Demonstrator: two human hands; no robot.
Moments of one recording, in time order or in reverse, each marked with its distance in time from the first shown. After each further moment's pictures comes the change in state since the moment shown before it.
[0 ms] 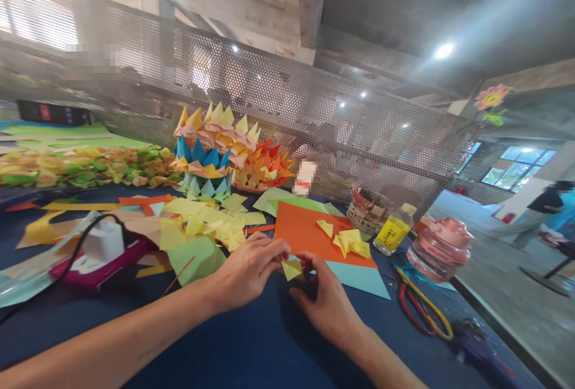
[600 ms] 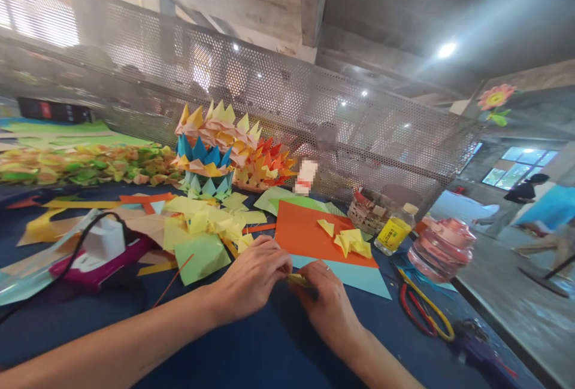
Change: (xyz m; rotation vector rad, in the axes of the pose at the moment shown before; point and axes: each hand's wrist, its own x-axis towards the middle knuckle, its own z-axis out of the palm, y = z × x) left_hand -0.003 0.011 0.005 0.005 0.011 0.059; right_hand 0.001 -0.002 0.002 -0.225 0.056 -0.227
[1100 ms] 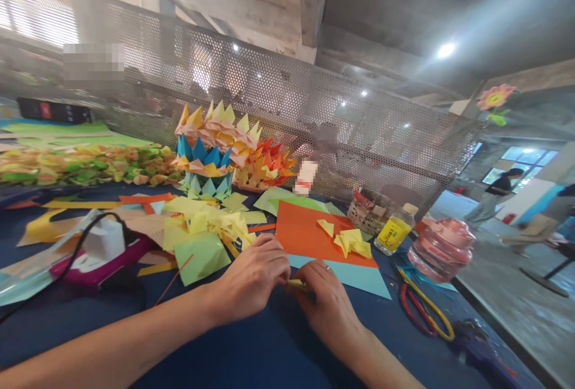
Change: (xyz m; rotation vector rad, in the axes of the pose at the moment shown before) left_hand 0.003 0.001 -0.002 0.052 0.023 0.130; right_hand -0.001 -0.001 -0.002 -0.098 -0.034 -0.092
